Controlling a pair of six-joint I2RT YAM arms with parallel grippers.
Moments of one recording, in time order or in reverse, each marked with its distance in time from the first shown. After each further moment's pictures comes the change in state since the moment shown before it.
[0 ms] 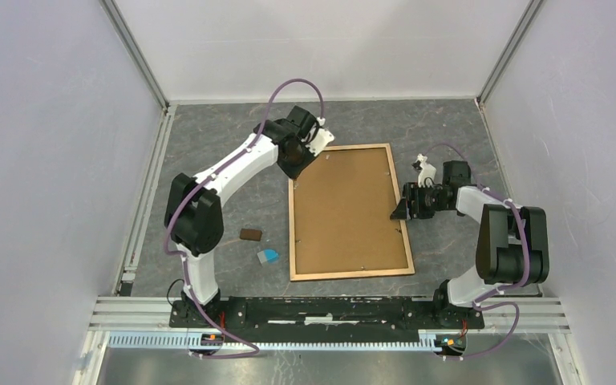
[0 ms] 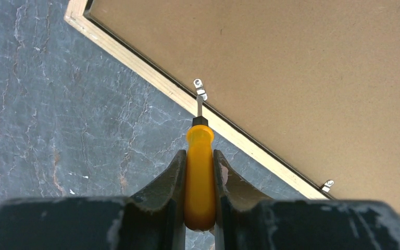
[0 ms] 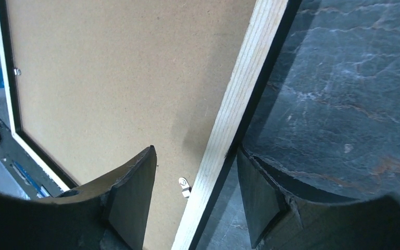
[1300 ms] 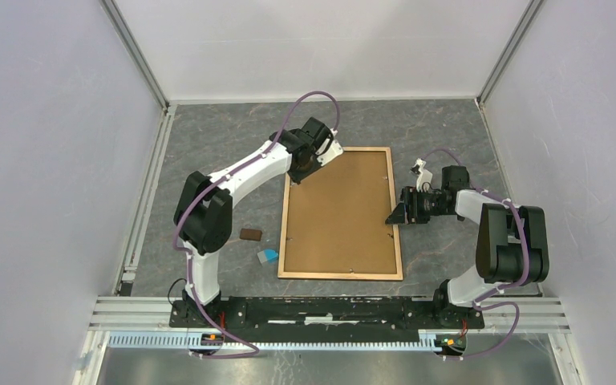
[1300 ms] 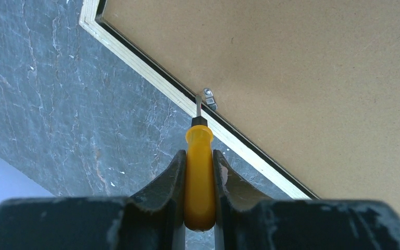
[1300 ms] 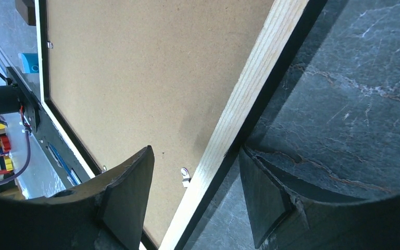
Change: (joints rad) left arm -0.084 0.058 -0.033 0.063 -0.198 0.091; right arm -0.002 0.008 -0.046 0.008 -0.127 0.006
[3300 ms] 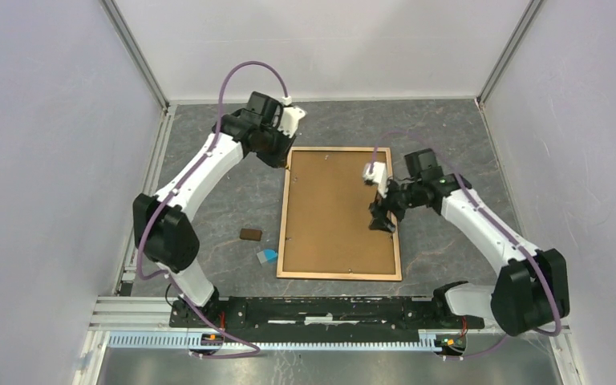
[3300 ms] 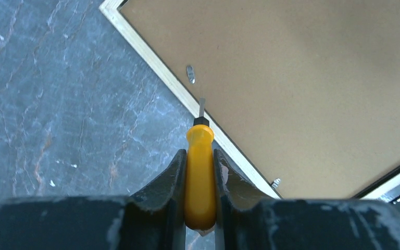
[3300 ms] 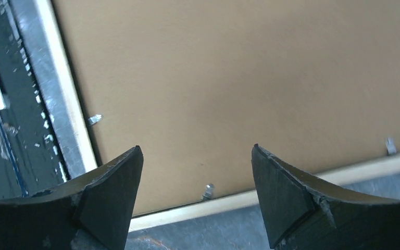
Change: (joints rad) left arm 0.203 -0.229 -0.028 -0.016 0.379 -0.174; right arm 0.330 -0.262 0.226 -0.320 0.132 -0.531
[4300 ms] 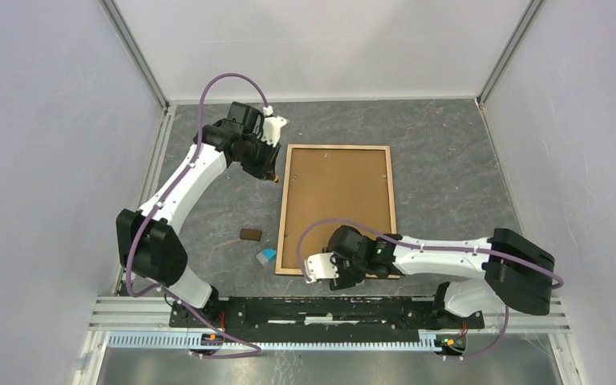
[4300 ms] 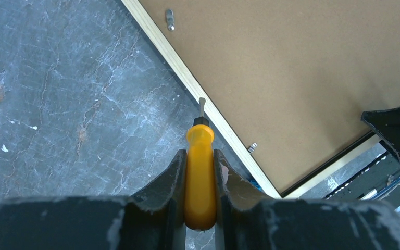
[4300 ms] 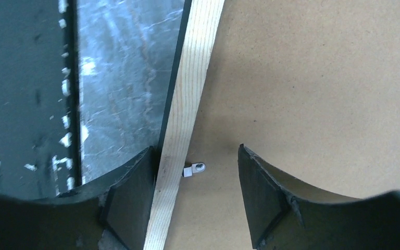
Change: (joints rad) left arm 0.101 -0.151 -0.163 -0.040 0.113 -0.048; right arm 0.913 0.064 -0.260 0.293 0.628 0.011
